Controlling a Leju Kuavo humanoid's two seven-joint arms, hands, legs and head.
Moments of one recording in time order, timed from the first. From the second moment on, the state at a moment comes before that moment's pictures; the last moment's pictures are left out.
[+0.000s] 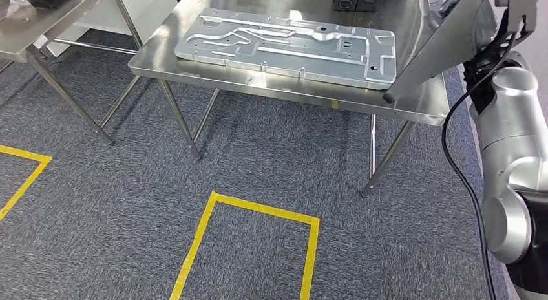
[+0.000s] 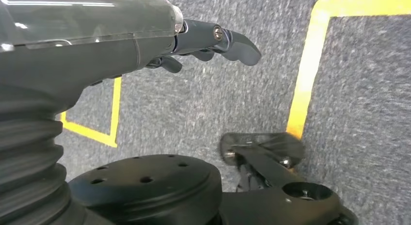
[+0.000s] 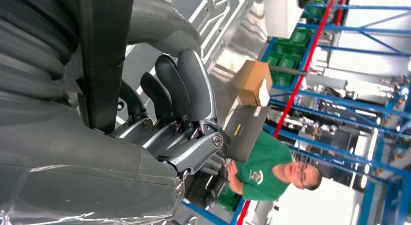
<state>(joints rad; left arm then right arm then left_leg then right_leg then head) -0.06 -0.12 0.05 -0.18 -0.11 0.24 -0.07 -1.22 -0.29 0.05 -0.54 0.08 0.29 -0.25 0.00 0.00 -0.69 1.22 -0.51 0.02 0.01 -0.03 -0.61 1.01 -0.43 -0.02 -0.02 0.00</state>
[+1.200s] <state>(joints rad) -0.06 -0.14 0.08 -0.18 -0.08 0.27 -0.08 -1.30 -0.28 0.07 -0.45 0.12 0.25 -0.23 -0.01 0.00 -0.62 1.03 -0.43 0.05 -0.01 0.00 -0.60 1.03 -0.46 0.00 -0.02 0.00</state>
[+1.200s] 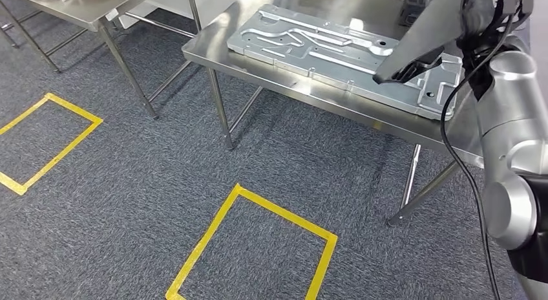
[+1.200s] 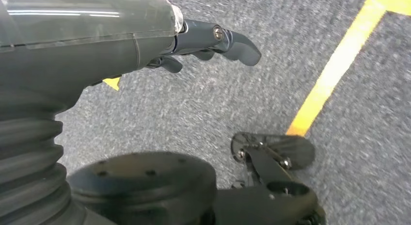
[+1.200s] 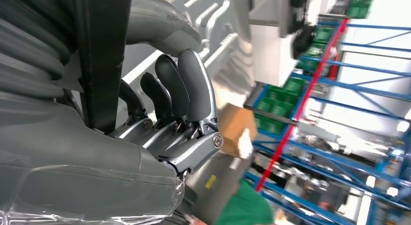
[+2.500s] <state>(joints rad) -0.06 -0.15 0.09 -0.18 -0.08 0.27 -0.07 -1.43 -0.27 0.07 -0.40 0.18 0.18 -0.16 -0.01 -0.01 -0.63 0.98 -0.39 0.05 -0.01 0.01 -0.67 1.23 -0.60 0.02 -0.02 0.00</state>
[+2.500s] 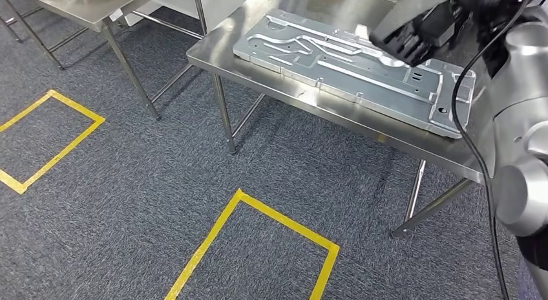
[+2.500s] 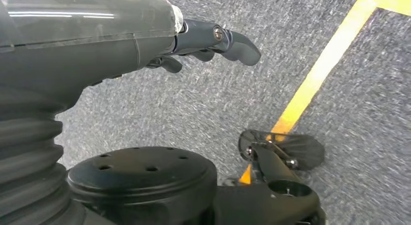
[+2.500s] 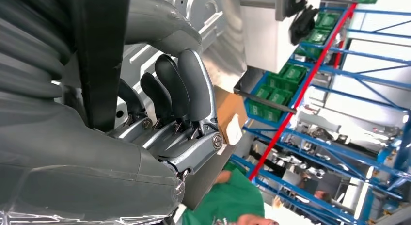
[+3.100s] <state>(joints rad) -0.06 -0.15 0.09 -0.18 -0.08 0.25 -0.06 -1.53 -0.26 0.10 -0.39 0.25 0.18 -0.11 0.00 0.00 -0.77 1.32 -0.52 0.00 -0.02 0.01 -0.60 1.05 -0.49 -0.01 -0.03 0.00</state>
